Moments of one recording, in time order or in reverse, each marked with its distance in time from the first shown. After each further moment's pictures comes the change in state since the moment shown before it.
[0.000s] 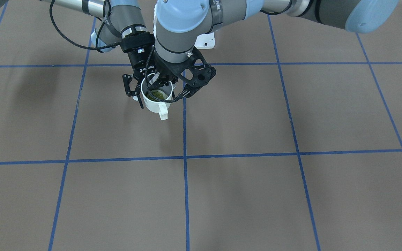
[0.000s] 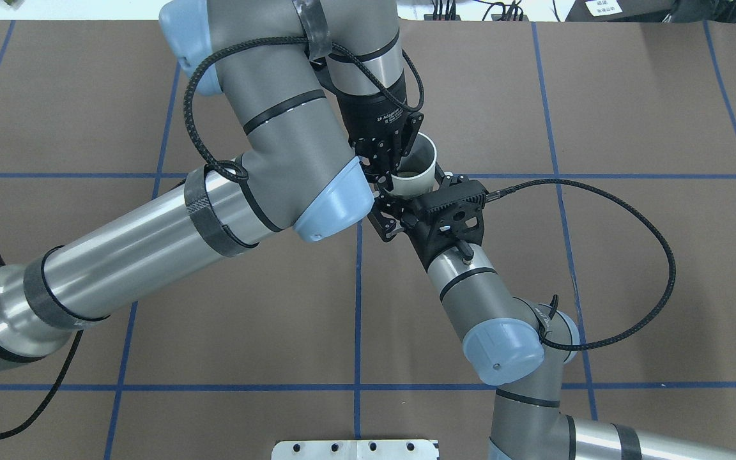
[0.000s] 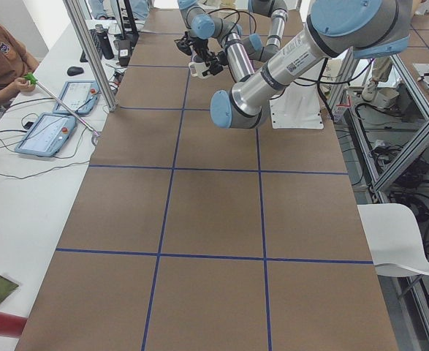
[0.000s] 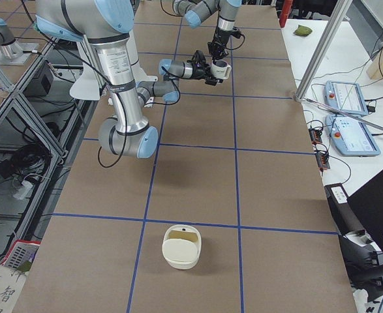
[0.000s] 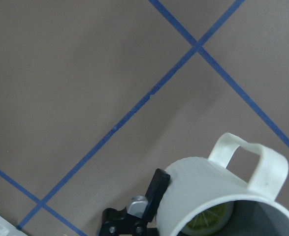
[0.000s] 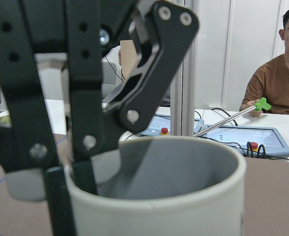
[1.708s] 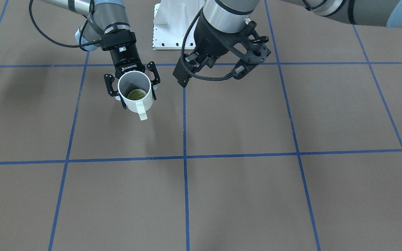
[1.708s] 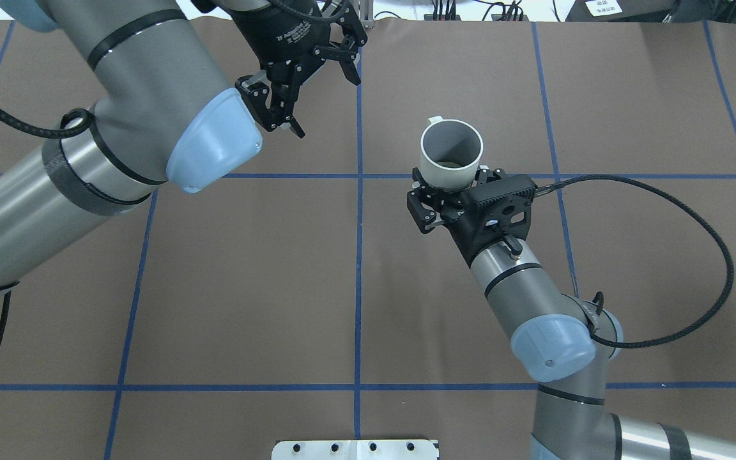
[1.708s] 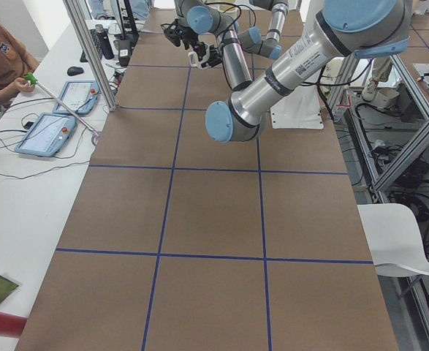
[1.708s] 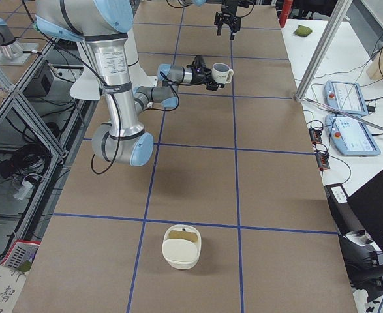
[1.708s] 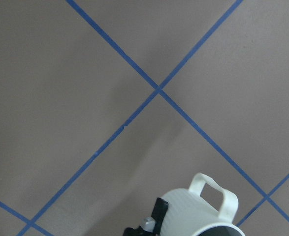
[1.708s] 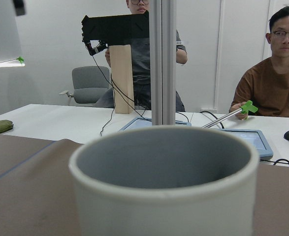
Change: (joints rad) left arm -0.165 0.140 -0.254 0.002 -0.001 0.042; right arm 0.039 -0.141 0.097 0.026 0.007 0.013
